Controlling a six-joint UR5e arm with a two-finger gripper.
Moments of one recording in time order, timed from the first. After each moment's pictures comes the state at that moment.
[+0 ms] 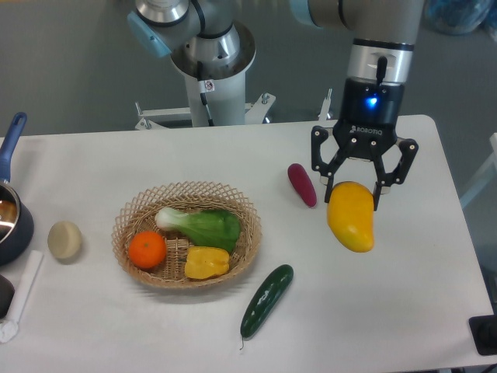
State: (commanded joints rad) arm 2.72 -1.72 -1.56 -0.88 1.00 0.79
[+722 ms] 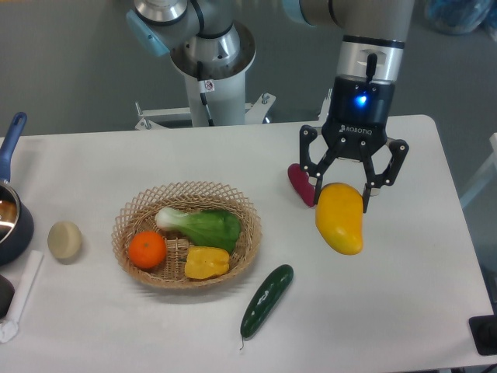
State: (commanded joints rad) arm 2.72 -1.72 -1.56 -0.88 1.00 0.79
